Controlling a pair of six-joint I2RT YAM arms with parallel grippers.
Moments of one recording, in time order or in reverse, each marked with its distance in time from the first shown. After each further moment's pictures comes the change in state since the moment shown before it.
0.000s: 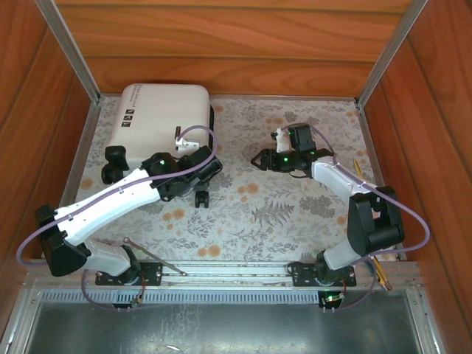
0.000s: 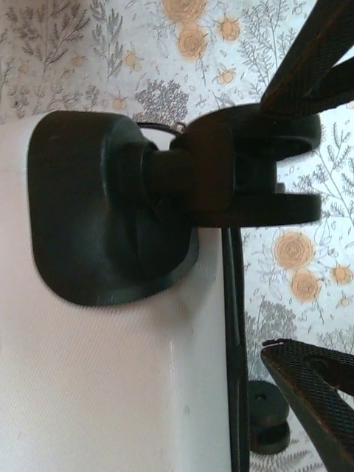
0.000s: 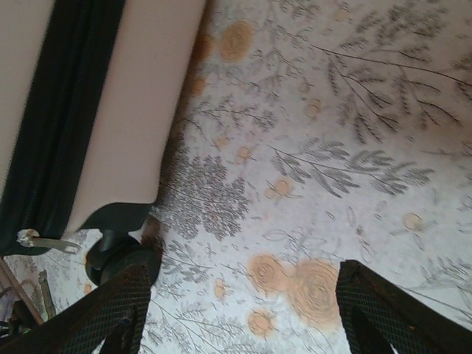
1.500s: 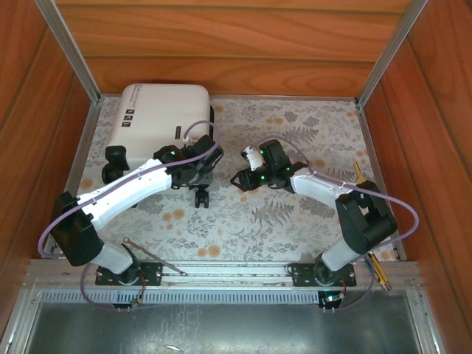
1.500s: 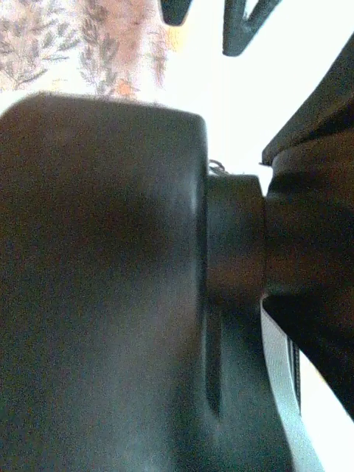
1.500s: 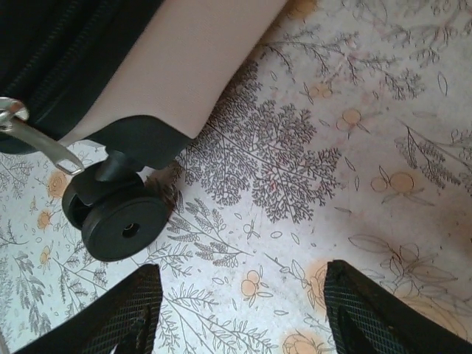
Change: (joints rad) left arm 0.132 0.111 -0.056 0.204 0.216 0.035; right arm 0.241 0.027 -0.117 0.188 0.101 -0.185
